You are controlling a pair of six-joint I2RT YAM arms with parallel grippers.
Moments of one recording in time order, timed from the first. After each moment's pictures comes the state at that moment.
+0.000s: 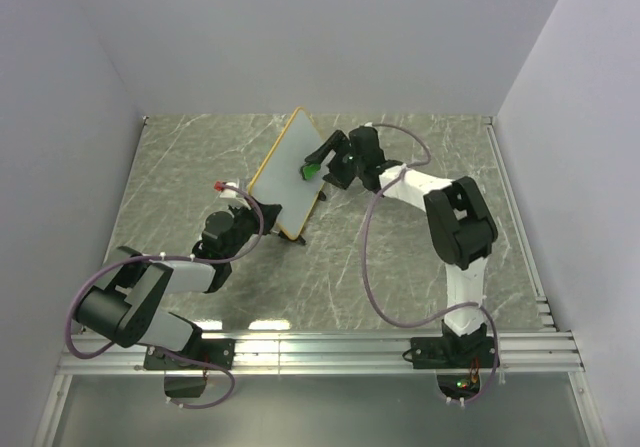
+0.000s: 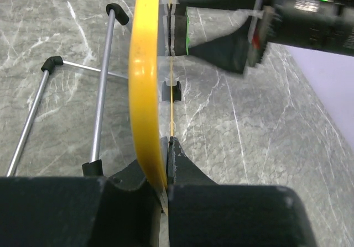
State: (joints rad) left arm -0.45 1.42 0.31 1.02 0.08 -0.54; right arm 0.46 2.06 1.40 0.13 -0.22 1.13
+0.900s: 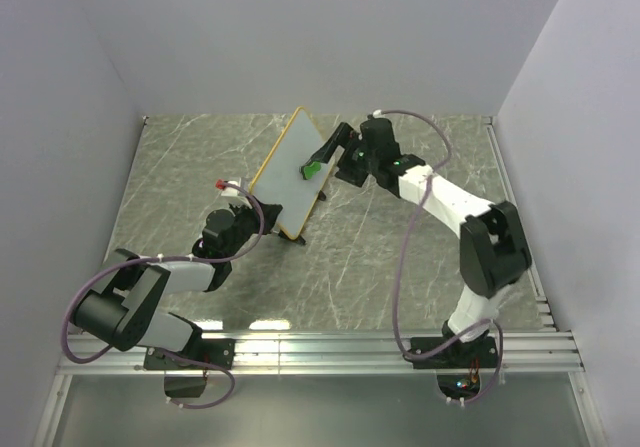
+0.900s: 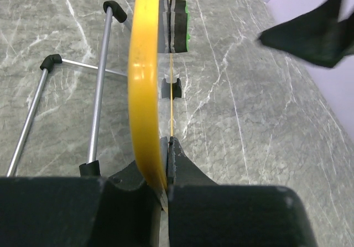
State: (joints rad) left arm -0.45 1.40 0.32 0.96 0.09 -0.52; right arm 0.49 1.70 1.31 -0.14 -0.18 0.94
